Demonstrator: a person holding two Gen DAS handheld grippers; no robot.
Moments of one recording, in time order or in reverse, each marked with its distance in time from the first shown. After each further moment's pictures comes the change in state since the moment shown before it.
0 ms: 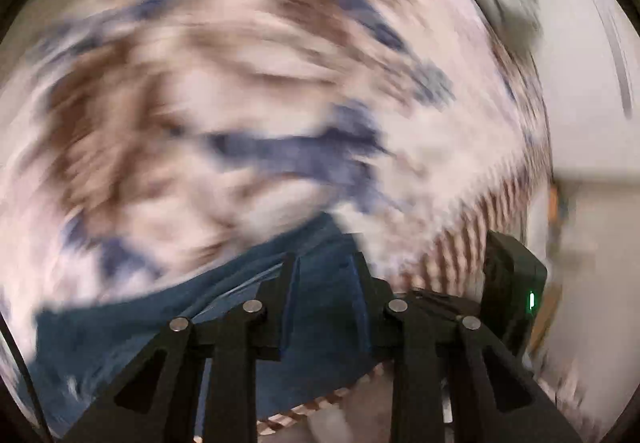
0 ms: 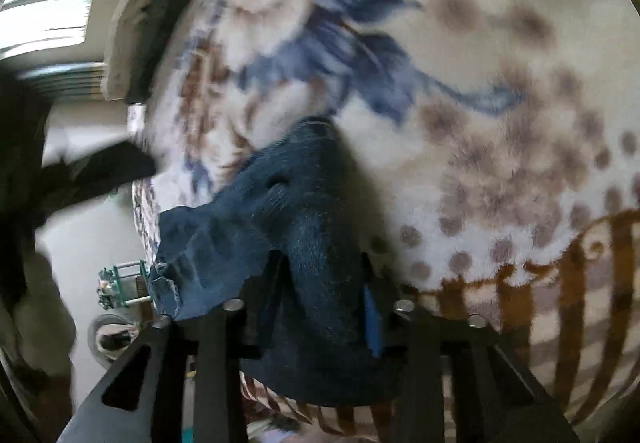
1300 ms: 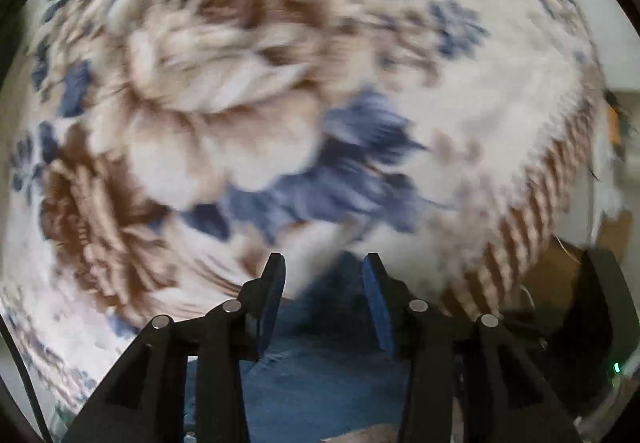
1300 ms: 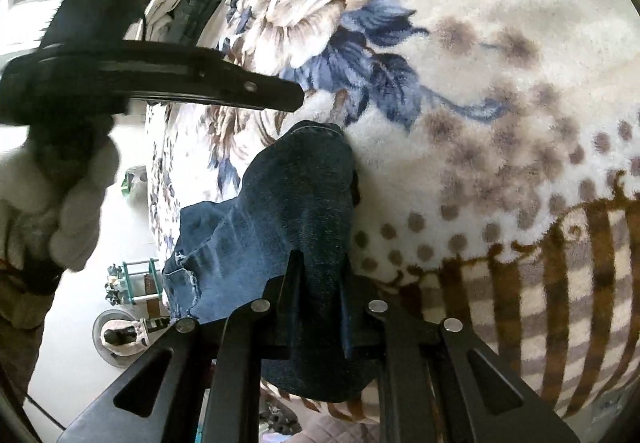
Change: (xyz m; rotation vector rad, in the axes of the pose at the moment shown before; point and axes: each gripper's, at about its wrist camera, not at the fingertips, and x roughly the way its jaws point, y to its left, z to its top) left arm 0.039 -0.025 0.052 0.192 0.148 0.239; right arm -0.015 0.003 -0.013 -0.011 -0.009 0.036
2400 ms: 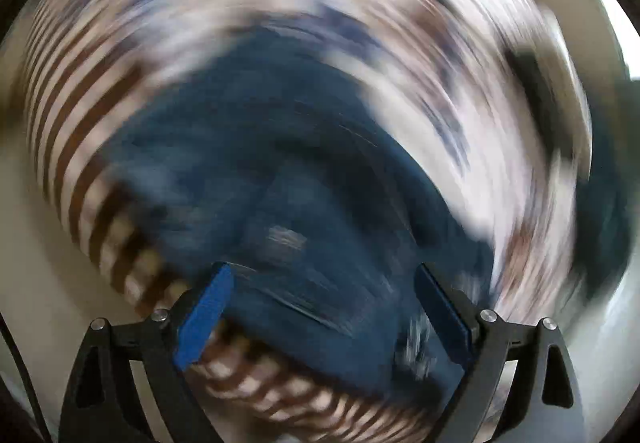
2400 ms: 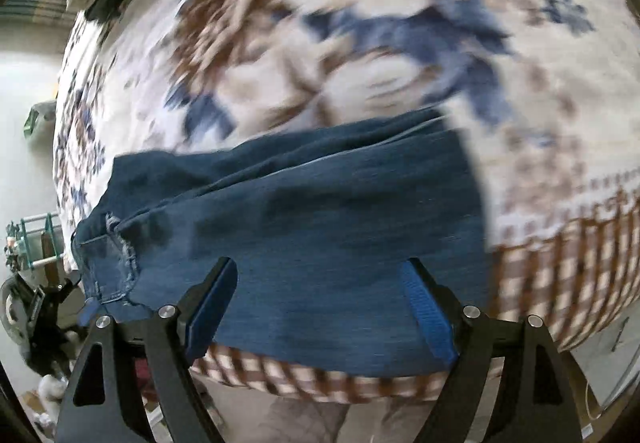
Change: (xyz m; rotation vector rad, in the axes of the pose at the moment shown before) left arm 0.063 0.244 -0.531 -1.645 -0.728 -0.389; right arm 0.073 0.115 -0.002 -0.126 0.170 -0.459
